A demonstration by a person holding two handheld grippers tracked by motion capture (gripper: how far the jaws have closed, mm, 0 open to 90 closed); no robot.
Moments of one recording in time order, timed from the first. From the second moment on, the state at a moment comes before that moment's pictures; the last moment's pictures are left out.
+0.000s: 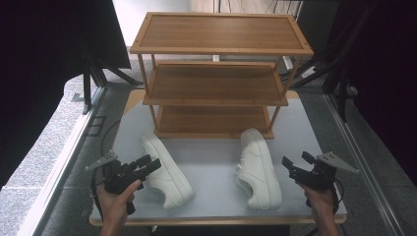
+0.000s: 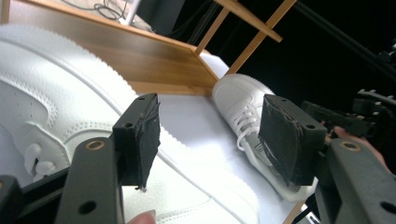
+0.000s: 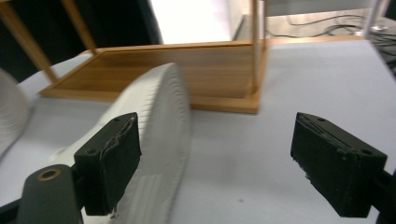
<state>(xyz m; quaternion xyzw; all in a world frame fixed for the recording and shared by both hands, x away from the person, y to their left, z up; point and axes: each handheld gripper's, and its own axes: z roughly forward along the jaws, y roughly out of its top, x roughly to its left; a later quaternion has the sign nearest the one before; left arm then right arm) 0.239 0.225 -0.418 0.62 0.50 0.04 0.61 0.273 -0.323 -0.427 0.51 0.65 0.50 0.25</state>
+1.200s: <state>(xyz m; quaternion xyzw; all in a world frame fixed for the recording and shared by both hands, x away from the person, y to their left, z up) 0.178 0.222 -0.470 0.66 0.56 0.10 0.49 0.276 -0.323 -0.434 0.52 0.64 0.54 0.19</state>
